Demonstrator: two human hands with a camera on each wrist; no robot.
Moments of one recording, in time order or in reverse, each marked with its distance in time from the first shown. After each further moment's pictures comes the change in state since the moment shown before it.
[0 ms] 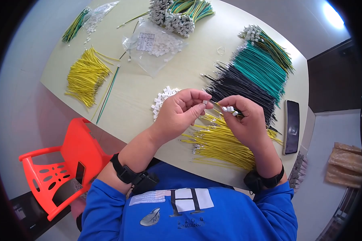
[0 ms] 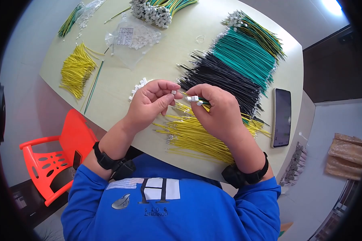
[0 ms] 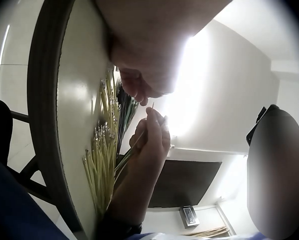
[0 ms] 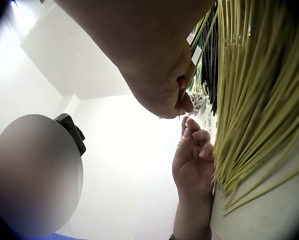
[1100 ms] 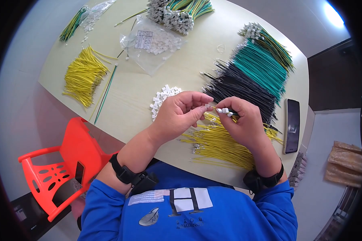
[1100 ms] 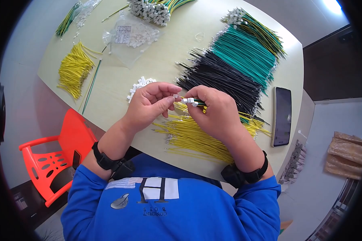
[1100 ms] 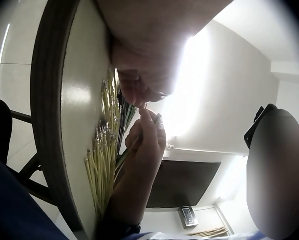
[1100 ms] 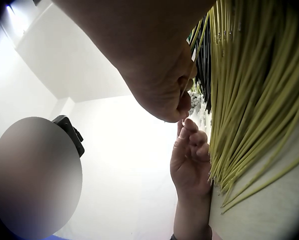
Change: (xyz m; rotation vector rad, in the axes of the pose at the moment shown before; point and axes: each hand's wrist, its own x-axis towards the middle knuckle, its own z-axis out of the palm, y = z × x) left_hand -0.002 0.000 -0.001 0.063 -0.039 -0.050; right_hand -0.001 0.003 0.005 -0.042 -0.064 0.036
